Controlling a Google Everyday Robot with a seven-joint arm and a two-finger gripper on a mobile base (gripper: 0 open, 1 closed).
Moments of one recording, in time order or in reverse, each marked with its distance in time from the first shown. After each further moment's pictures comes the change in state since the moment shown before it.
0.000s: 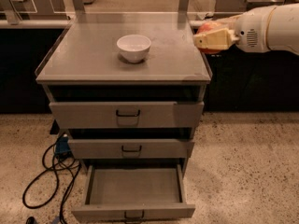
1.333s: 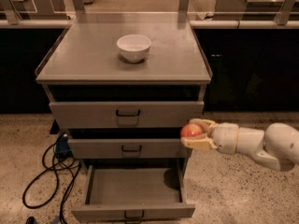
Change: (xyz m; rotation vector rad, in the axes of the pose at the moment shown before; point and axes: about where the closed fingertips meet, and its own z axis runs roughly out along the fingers) arm 0.298 0.087 0.072 -0.324 -0.085 0.030
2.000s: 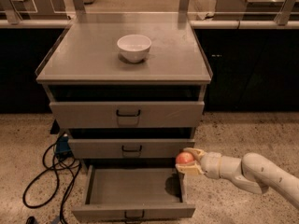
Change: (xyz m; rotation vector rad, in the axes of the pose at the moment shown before) arm 0.172 -0.004 0.051 0.016 0.097 0.069
